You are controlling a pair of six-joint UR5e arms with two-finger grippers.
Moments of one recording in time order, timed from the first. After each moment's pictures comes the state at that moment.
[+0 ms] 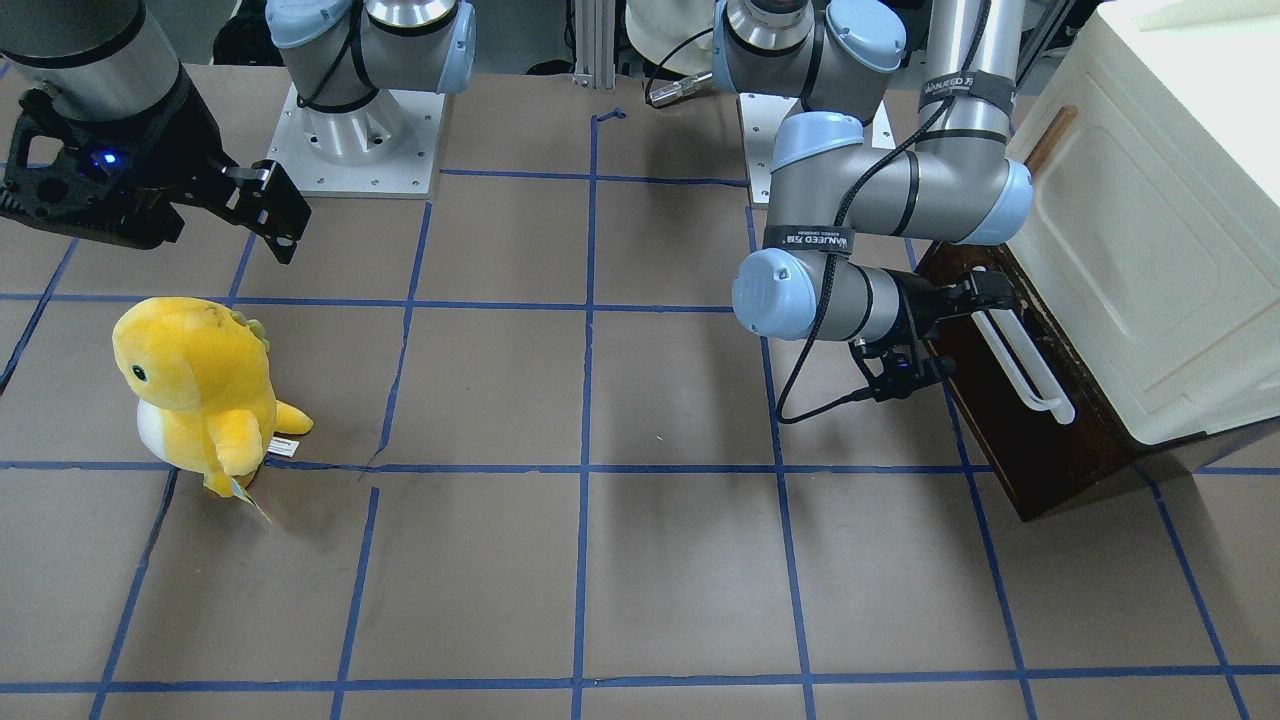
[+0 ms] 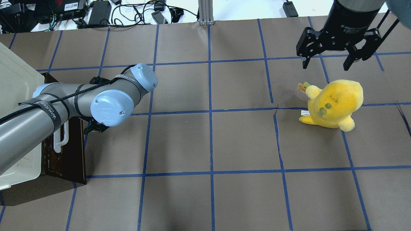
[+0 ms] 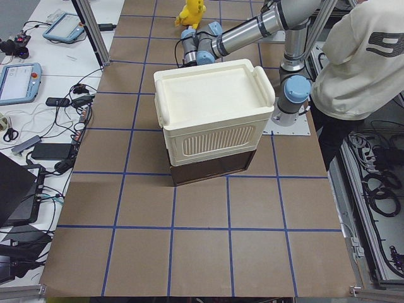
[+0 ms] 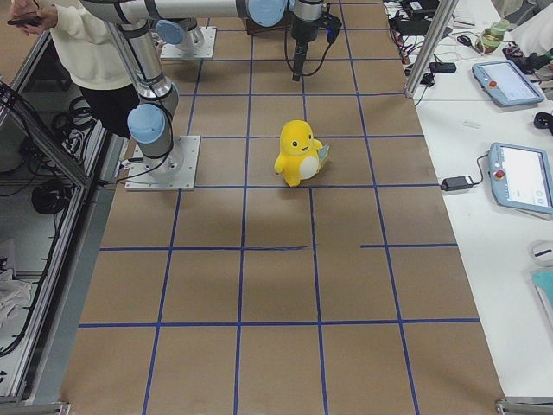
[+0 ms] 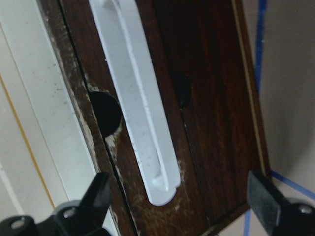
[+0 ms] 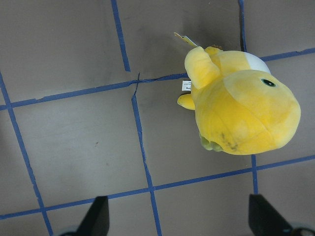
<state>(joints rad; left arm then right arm) -1.66 -1.86 -1.93 -1.55 2.60 -0.47 1.51 -1.53 1.48 -1.44 -1.63 0.11</state>
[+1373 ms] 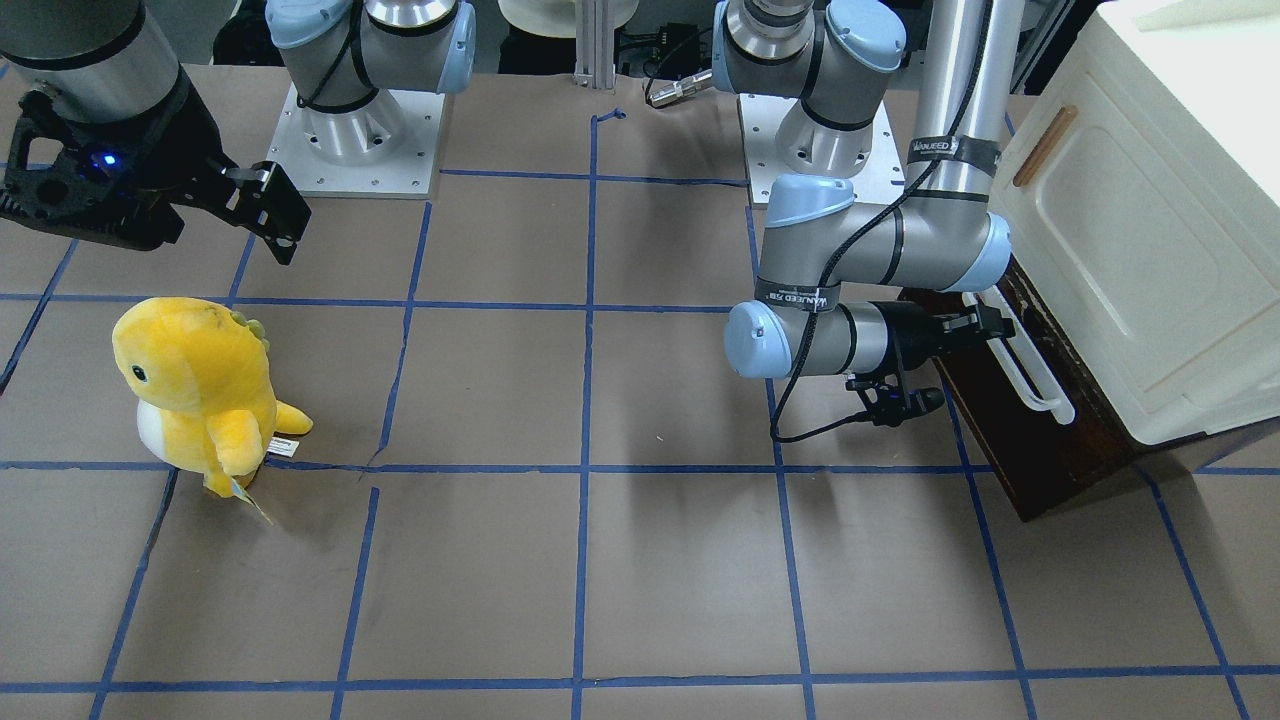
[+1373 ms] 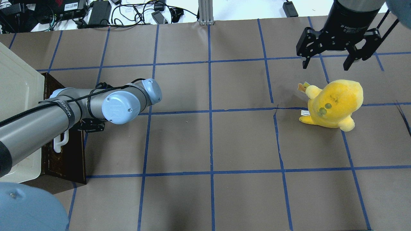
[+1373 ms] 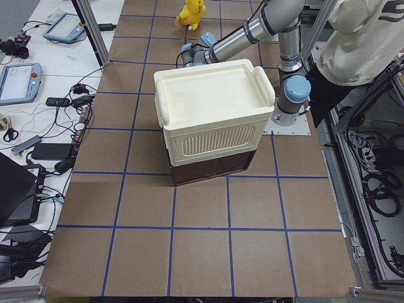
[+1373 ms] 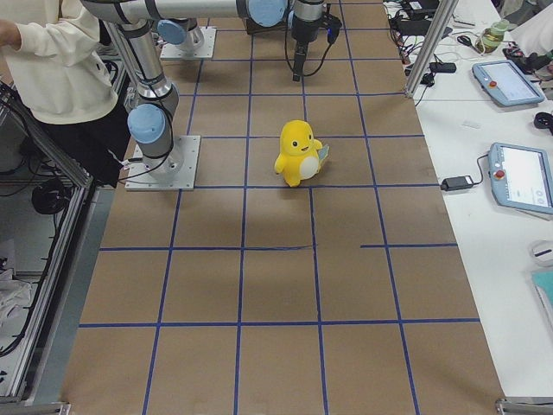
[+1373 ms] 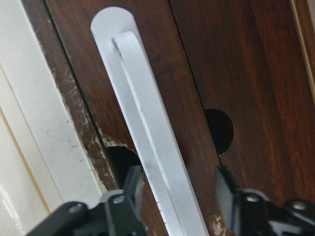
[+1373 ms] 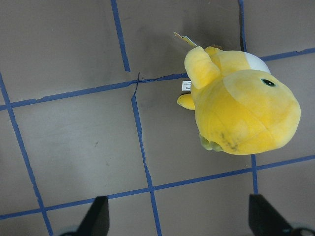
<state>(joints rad) -1.65 -1.96 -1.93 -1.66 2.77 -0.57 1.51 -1.53 1.48 -1.44 -1.63 0.11</state>
